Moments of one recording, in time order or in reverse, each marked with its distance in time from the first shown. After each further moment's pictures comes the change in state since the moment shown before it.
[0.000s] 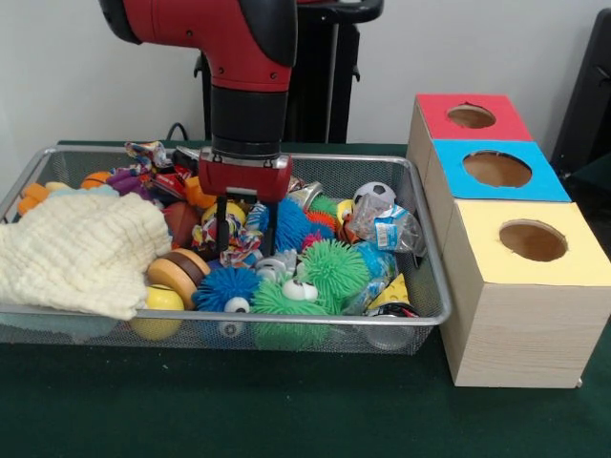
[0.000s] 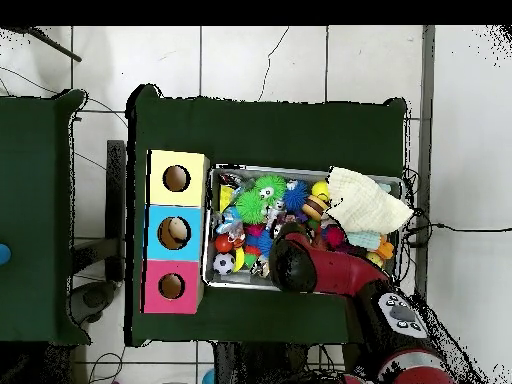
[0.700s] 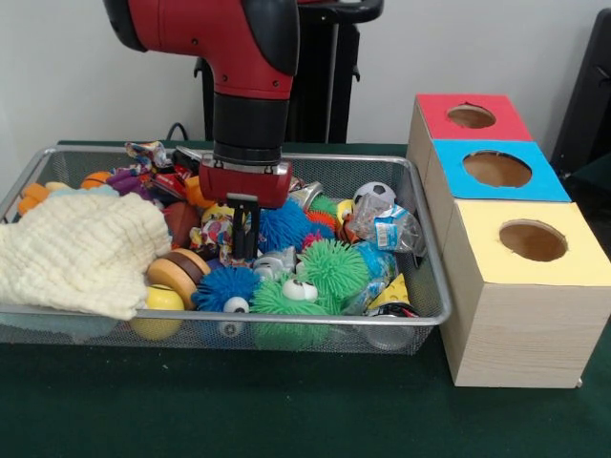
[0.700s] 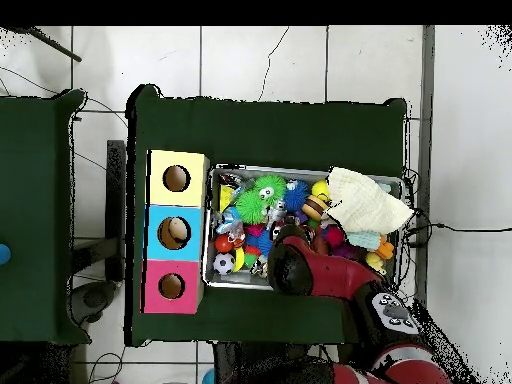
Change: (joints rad) arm 0.019 0.033 -0.030 0.000 0.000 -0.075 0.000
